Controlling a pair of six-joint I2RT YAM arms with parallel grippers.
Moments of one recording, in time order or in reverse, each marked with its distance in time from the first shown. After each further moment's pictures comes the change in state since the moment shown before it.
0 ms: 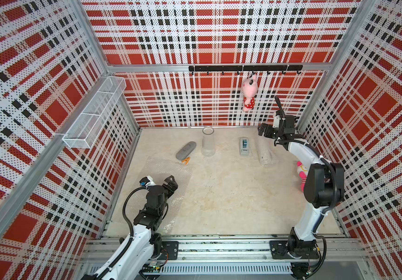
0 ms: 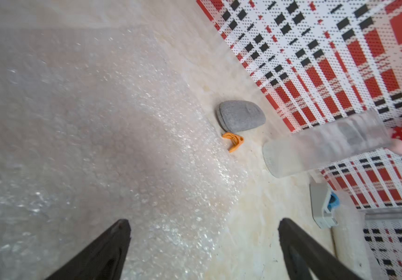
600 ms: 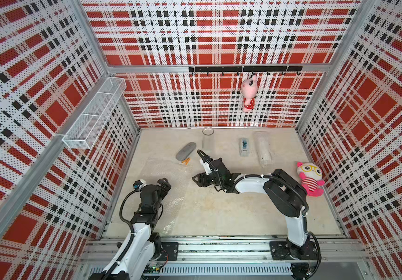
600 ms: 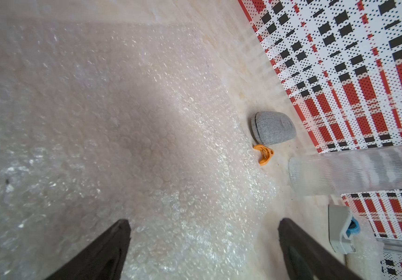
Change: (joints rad) left arm 0.182 0.027 -0.026 -0.013 0.138 -0.017; right arm 0.760 0.226 -0.256 0.425 -0.041 0.252
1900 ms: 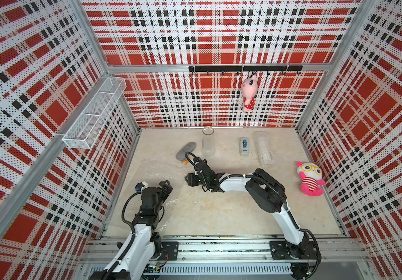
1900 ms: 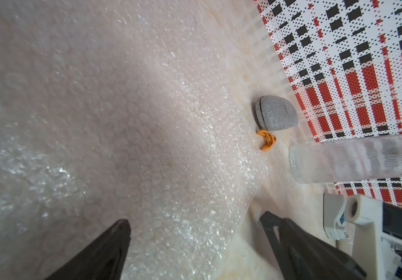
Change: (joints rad) left arm 0.000 0.023 -0.040 0.033 0.051 -0.027; right arm 0.062 0.218 0.290 -0.140 0.149 0.114
